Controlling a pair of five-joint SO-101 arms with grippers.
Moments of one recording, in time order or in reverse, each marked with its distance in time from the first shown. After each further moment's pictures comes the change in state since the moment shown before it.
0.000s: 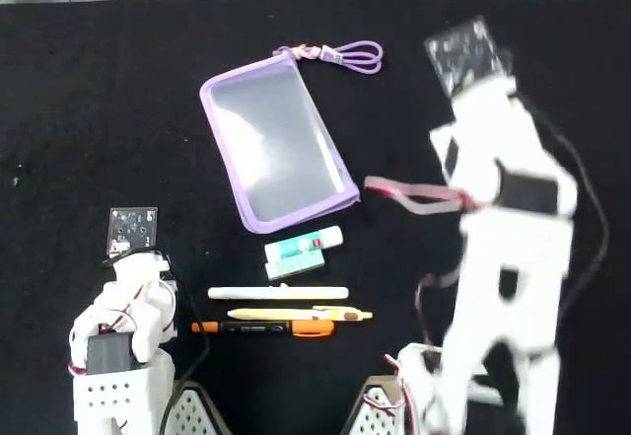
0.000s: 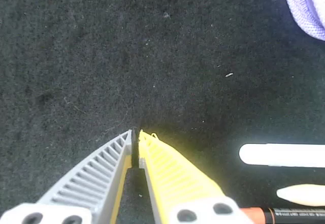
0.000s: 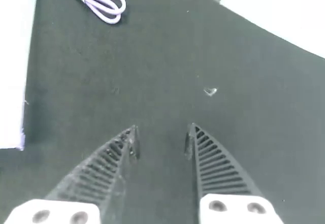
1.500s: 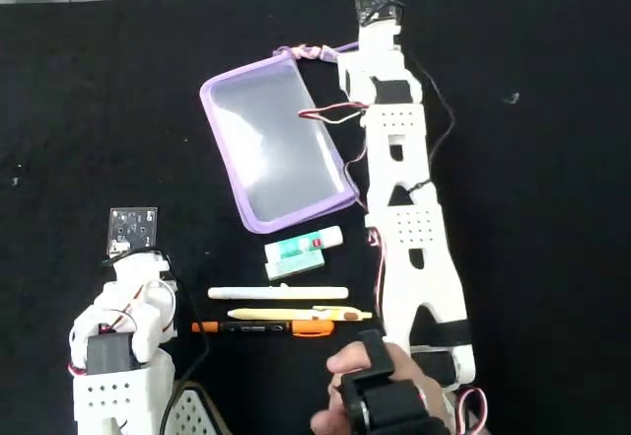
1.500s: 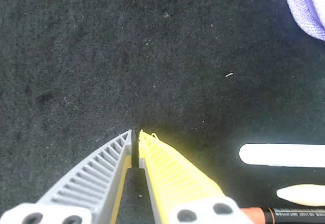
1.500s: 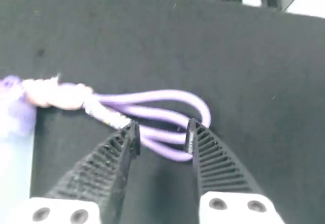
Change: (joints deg) left arm 0.0 0.0 0.0 0.0 0.0; right arm -14.0 115.5 -111.8 -12.0 -27.2
